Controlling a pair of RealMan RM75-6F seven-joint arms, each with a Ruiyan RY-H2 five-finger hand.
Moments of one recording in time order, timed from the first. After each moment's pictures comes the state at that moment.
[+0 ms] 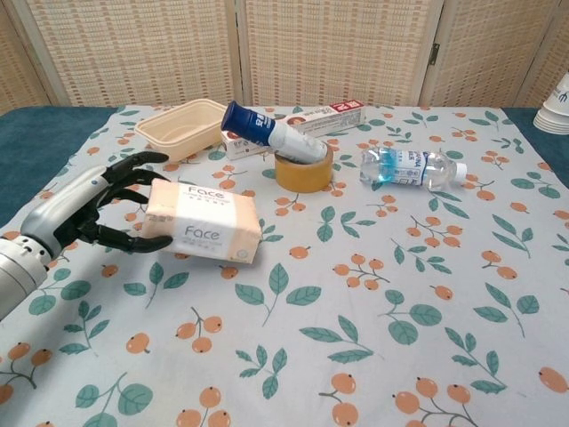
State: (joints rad) left arm -0.50 -1.85 -0.11 -1.05 1.42 1.26 -0.51; right arm 0.36 -0.76 0.07 -2.28 -1.08 1.30 -0.63
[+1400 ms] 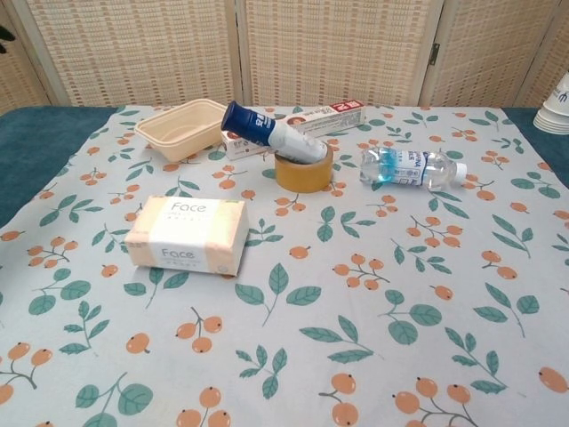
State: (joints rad) left arm -0.46 -1.04 -0.17 -1.68 1.29 1.18 0.27; right arm 0.30 -0.70 0.05 -2.35 -1.26 1.34 -0.54
